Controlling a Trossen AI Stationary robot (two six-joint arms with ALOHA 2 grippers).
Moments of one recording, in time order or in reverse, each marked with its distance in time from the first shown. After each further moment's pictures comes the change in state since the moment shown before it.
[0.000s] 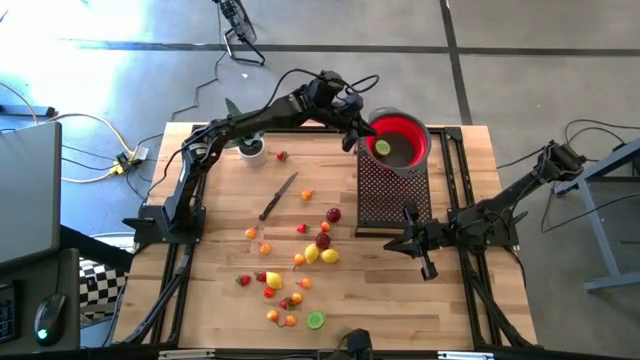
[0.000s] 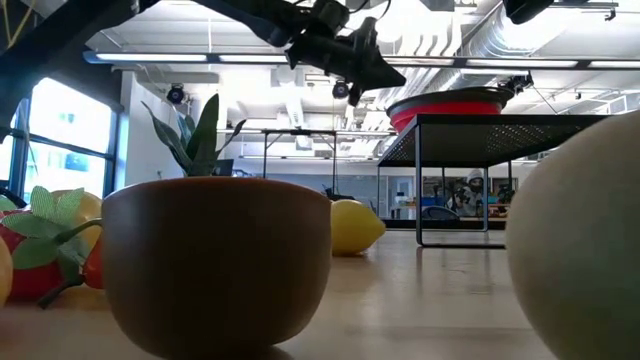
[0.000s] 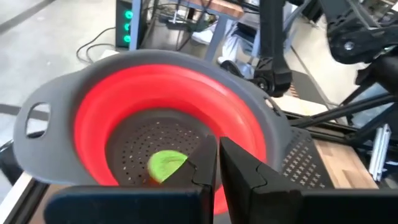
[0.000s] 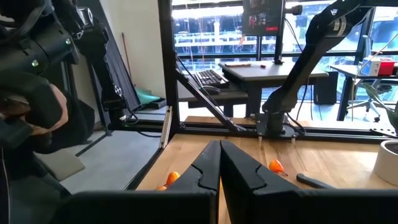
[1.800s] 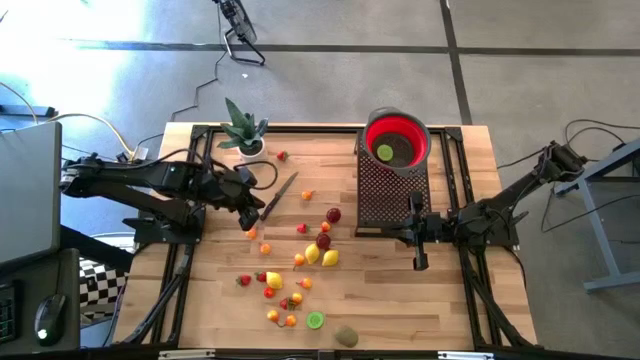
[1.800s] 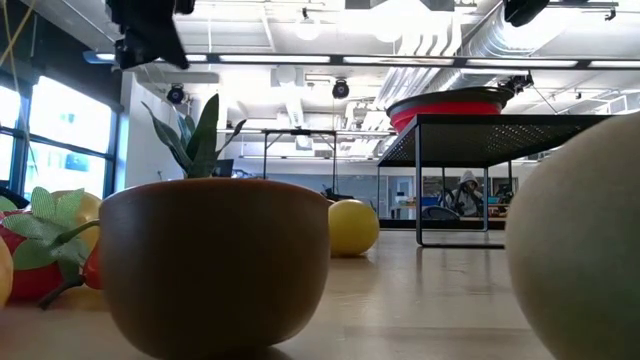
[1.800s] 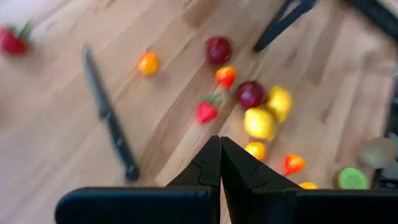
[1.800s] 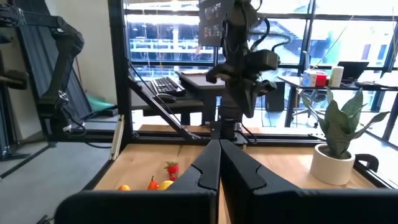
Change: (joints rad) left arm -0.570 -1.126 -1.039 -0.542 -0.746 -0.662; right arm -0.015 0.000 0.000 0.039 0.177 -0.078
